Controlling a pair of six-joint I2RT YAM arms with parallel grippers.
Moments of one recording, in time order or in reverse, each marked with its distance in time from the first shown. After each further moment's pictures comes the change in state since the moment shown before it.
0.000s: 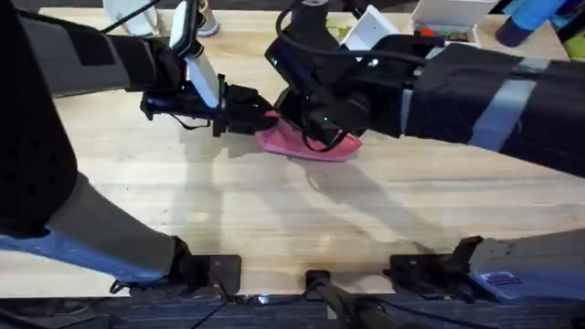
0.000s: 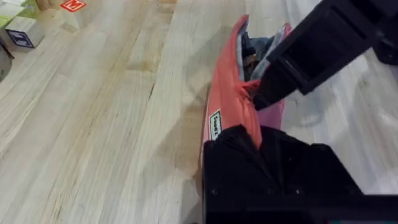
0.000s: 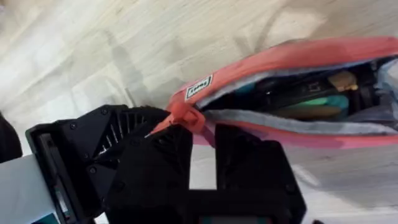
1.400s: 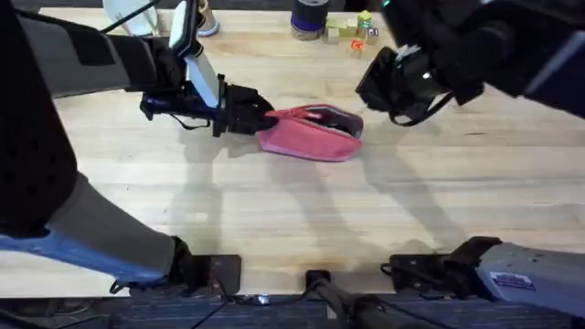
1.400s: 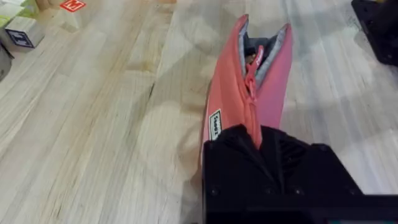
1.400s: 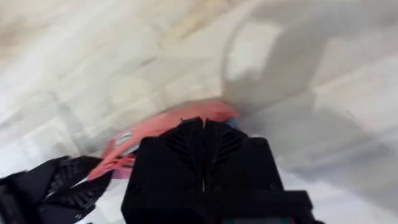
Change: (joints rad) left arm 0.001 0.000 0.000 -0.001 0.001 0.000; right arm -0.299 -0.222 -0.006 -0.287 0.027 -0.318
